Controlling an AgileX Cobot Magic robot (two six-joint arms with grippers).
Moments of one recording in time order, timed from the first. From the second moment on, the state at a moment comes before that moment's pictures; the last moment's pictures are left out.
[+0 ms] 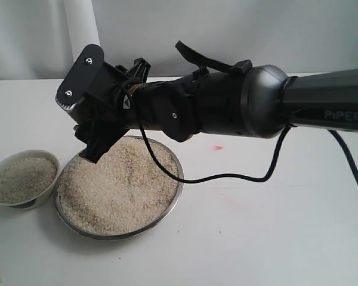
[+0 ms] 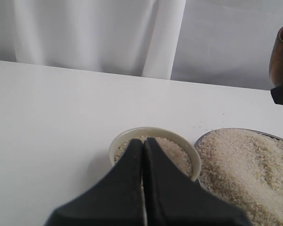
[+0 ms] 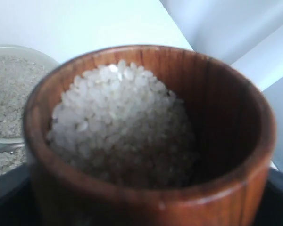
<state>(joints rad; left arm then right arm) -0.04 0.00 0.00 0.20 0.29 -0.33 0.84 1.98 -1.40 0.16 0.02 -0.65</state>
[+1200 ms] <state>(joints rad) -0.04 0.00 0.00 0.20 0.29 -0.33 0.94 2.36 -1.97 -0.18 0.29 -0.70</state>
